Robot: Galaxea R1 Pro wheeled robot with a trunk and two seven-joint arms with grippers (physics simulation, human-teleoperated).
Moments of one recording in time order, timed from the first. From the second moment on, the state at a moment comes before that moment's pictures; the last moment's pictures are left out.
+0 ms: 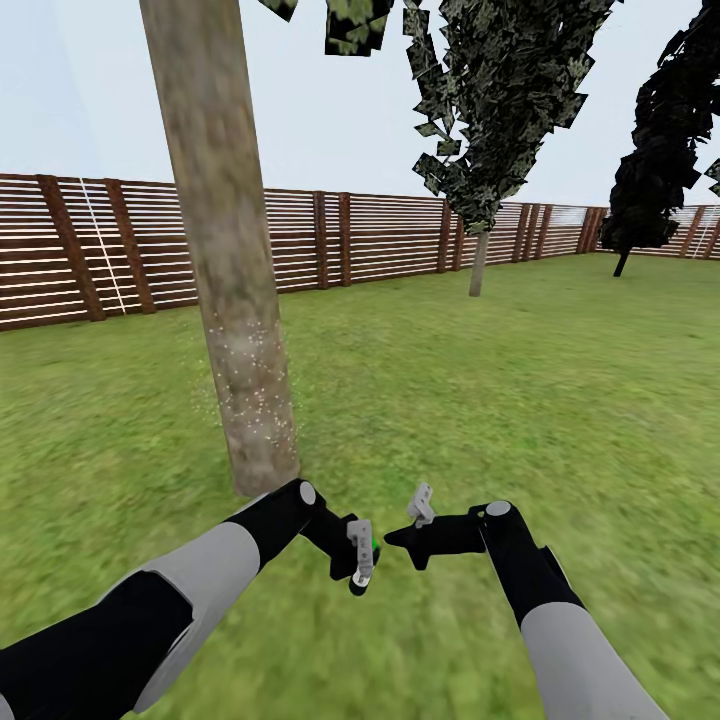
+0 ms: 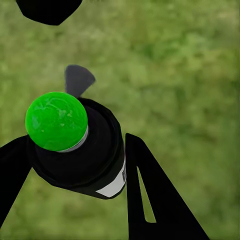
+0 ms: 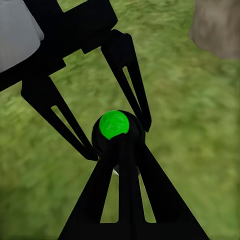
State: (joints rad) left arm -1.00 -0.17 -0.54 -0.27 -0.53 -0.02 -1.02; right arm -0.67 0.09 -0.17 -0.83 0.61 0.22 1.23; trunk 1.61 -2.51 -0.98
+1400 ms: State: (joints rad) left arm -1.00 -0.17 -0.54 -0.27 -0.45 -0.11 -1.02; right arm -0.67 0.09 -0.17 -0.83 0.61 0.22 1.23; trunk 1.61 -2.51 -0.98
